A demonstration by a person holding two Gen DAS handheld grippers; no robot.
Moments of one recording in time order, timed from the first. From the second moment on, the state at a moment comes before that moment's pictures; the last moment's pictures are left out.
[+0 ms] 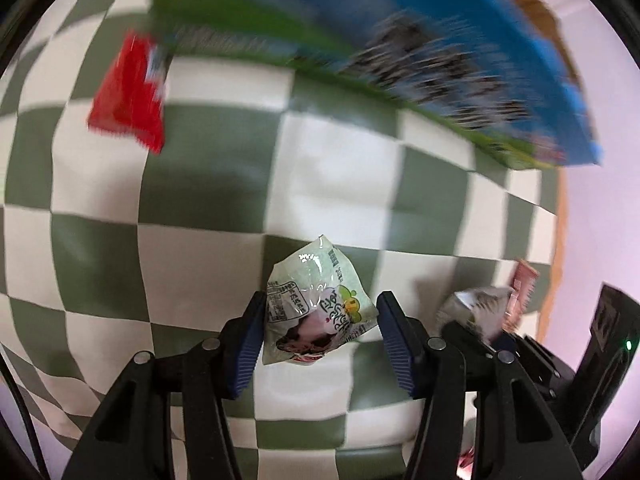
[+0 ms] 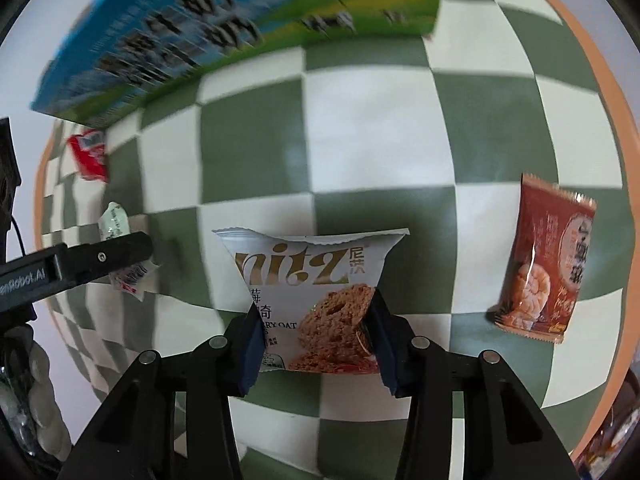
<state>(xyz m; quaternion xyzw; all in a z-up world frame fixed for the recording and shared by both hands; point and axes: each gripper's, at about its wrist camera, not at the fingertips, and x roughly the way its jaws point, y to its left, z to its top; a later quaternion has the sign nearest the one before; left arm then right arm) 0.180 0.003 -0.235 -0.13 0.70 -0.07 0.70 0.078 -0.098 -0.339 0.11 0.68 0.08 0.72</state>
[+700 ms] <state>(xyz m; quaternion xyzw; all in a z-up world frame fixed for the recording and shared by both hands) 0.332 -0.001 -0.111 -0.06 0.63 -0.12 0.76 0.223 -0.128 -0.169 0.13 0.54 0.09 0.82</state>
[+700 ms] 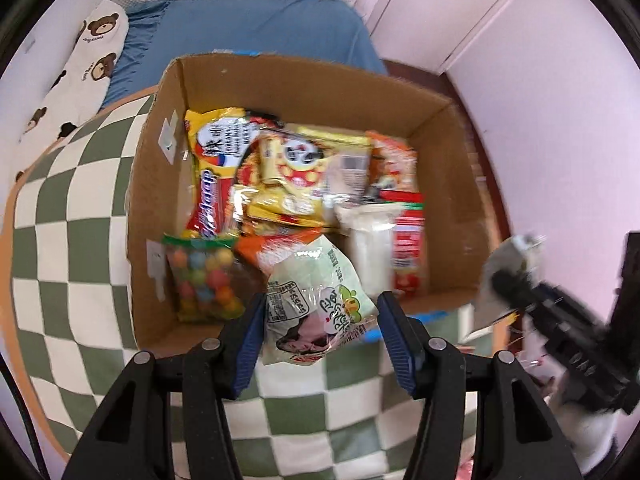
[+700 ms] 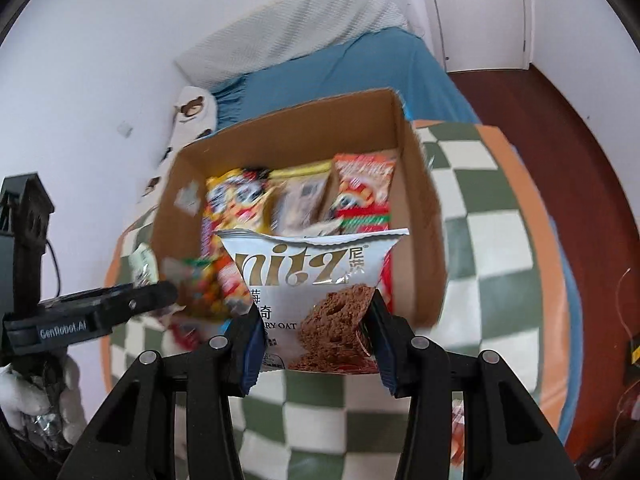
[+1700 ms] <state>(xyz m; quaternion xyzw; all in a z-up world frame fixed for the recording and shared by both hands) 0.339 0.007 -0.127 0.00 0.60 -0.05 0.80 0.254 -0.122 -0.216 0.07 0.59 0.02 0.80</state>
